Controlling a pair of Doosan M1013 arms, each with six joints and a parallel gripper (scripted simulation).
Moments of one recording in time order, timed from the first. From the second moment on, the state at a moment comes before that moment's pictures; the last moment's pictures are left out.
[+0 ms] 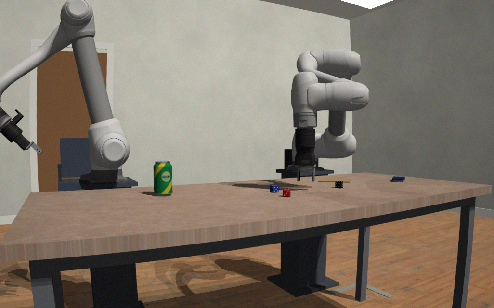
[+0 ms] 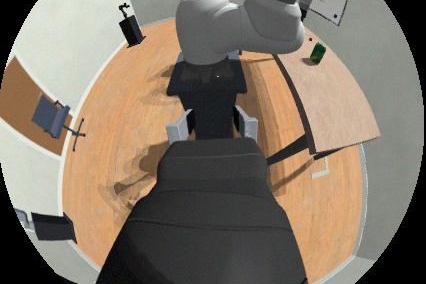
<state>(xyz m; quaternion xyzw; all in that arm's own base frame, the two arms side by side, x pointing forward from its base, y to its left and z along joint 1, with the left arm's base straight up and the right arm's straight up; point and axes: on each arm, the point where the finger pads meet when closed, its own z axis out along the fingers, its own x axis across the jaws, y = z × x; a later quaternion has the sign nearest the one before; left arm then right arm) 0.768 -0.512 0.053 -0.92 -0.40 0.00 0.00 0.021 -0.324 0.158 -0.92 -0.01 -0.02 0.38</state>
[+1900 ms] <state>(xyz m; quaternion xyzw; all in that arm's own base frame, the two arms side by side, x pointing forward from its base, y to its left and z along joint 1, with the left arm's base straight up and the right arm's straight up) 0.783 -0.363 0.053 -0.92 -0.40 0.00 0.00 0.021 -0.324 0.158 -0.92 -0.01 -0.02 0.38</state>
